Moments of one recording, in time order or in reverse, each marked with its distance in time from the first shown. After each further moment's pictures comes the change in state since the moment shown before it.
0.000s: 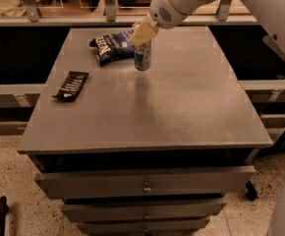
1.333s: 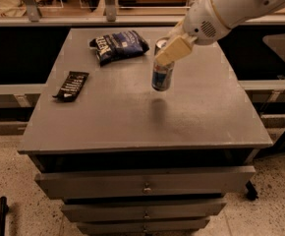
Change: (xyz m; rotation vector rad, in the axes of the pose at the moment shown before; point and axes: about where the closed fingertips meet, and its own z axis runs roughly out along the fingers) arm 0.060 0.058 -0.074 -0.150 -0.032 -0.065
